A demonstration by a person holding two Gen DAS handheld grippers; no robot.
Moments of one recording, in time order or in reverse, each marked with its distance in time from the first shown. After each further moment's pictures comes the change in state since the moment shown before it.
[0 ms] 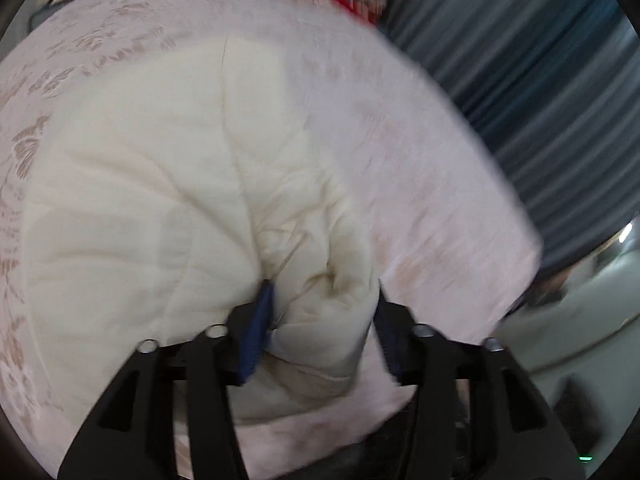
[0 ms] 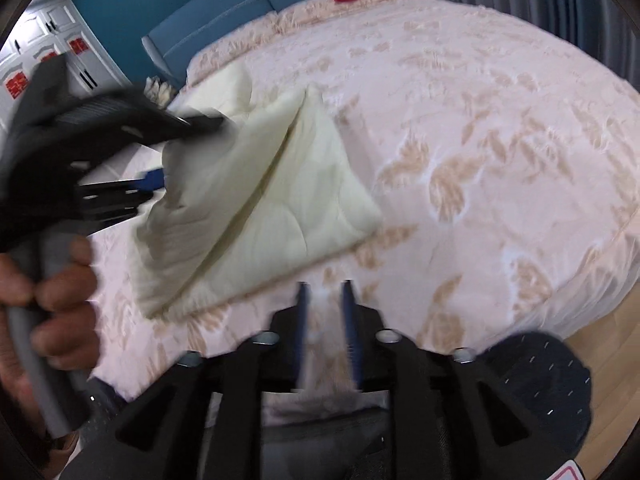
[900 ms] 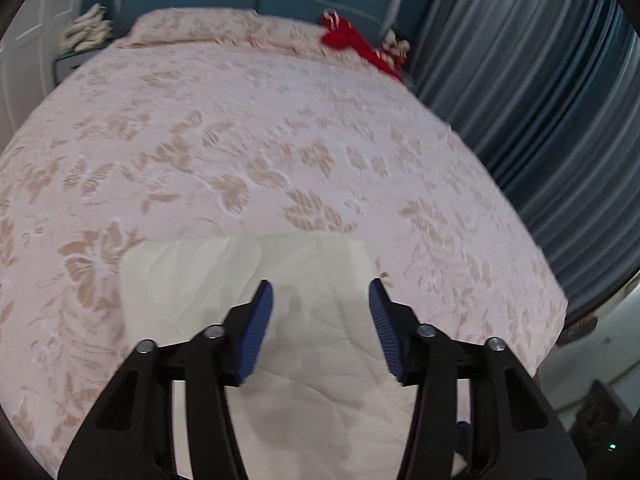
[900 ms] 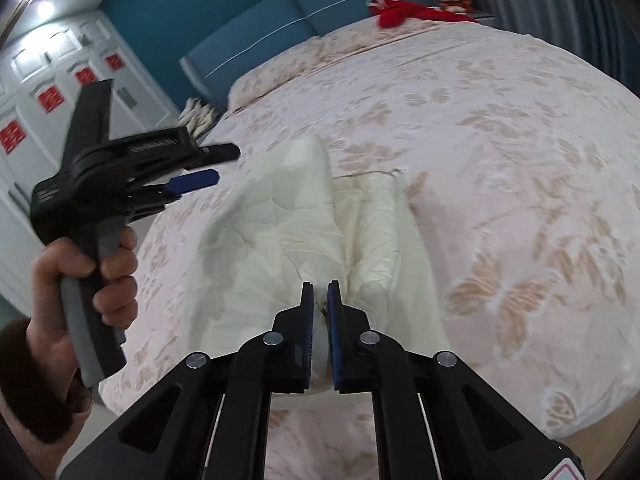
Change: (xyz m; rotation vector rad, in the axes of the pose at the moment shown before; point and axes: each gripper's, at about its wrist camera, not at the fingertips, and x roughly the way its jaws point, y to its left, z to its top) left arm -0.003 0.028 0.111 0.095 -0.068 0.194; right arm 0.037 0.008 0.076 0.004 -0.012 0.114
